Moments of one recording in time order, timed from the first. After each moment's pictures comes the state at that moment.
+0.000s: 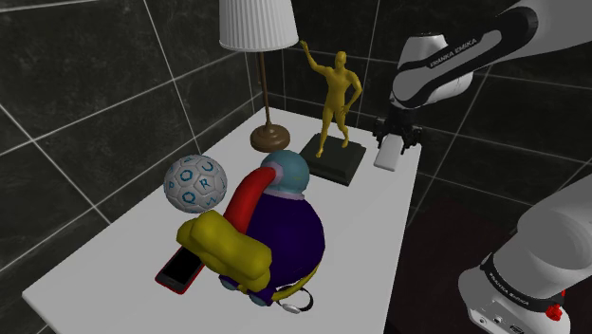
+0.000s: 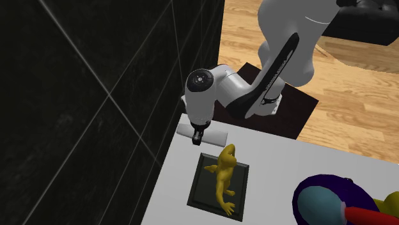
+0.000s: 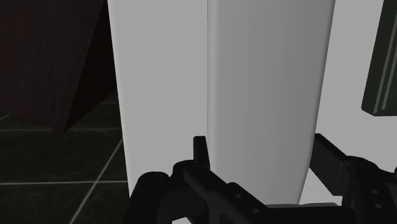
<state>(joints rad) -0.32 -0.19 0.08 -2.54 0.02 2.34 0.88</state>
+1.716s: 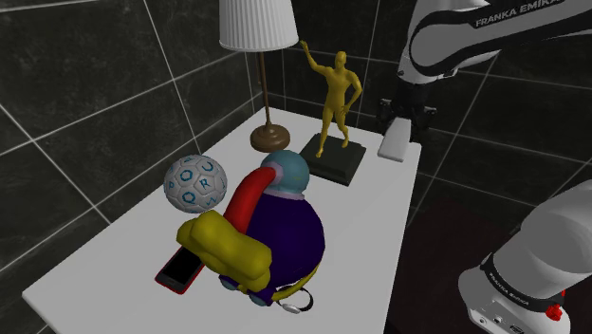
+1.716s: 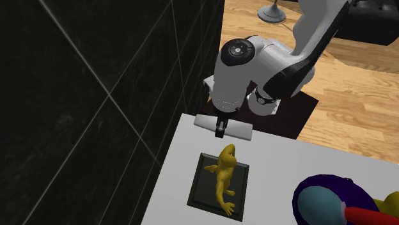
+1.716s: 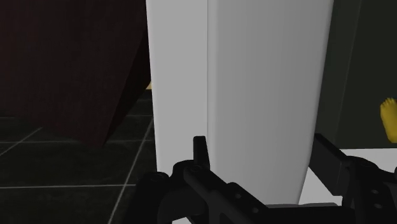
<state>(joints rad) -0.26 -0.50 0.15 -2.54 0.08 2.03 0.97</state>
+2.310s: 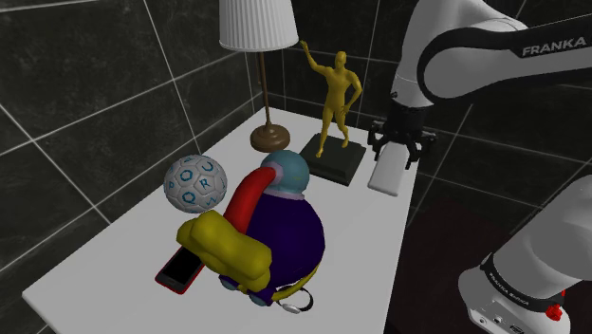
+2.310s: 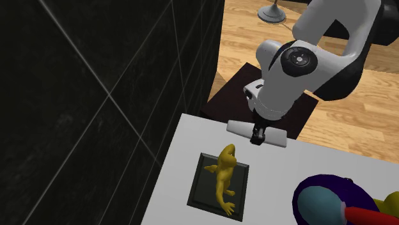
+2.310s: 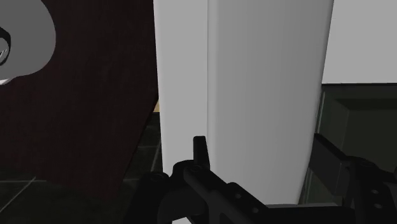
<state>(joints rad) -0.12 -0.71 0.29 -2.67 0.21 1.97 1.16</state>
